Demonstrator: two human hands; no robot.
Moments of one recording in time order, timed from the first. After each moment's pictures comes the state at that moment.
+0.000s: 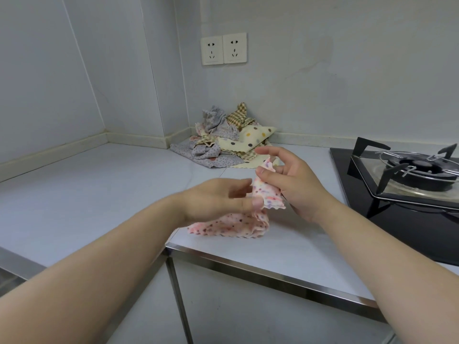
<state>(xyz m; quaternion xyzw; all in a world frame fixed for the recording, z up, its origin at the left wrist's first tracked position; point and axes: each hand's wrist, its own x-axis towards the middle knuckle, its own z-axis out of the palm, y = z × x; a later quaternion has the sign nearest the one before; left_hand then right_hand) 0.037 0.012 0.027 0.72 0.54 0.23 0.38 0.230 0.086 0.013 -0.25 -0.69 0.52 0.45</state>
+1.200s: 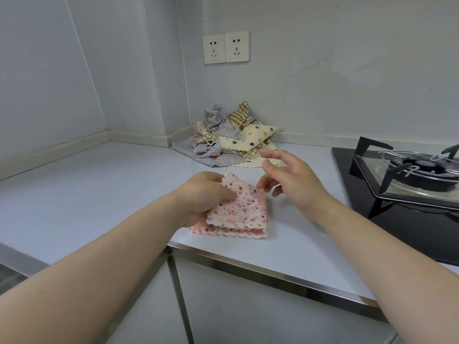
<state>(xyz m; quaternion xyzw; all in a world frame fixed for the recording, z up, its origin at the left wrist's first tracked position) 0.033 0.017 0.026 0.44 0.65 0.41 0.47 0.228 0.091 0.011 -0.34 -0.70 0.46 0.43</state>
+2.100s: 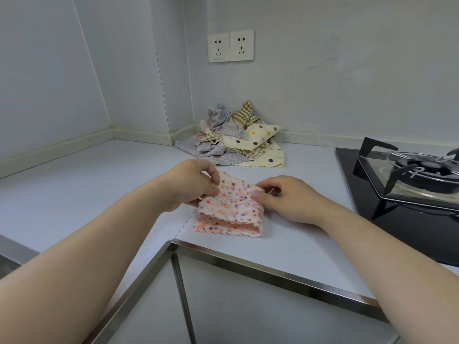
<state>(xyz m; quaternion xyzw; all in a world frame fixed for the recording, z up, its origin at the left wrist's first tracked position) 0.000 0.017 0.038 0.54 0.71 0.34 0.31 0.232 0.106 -0.009 -0.40 -0.86 0.23 0.22</state>
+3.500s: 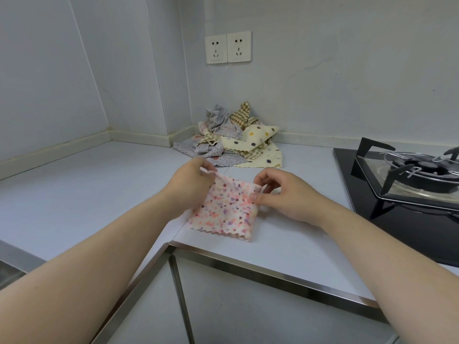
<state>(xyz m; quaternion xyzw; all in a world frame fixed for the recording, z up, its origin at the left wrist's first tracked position) 0.008 0.027 0.019 0.53 0.70 0.43 0.20 0.231 0.097 -0.002 -0.34 -0.83 0.33 0.30</state>
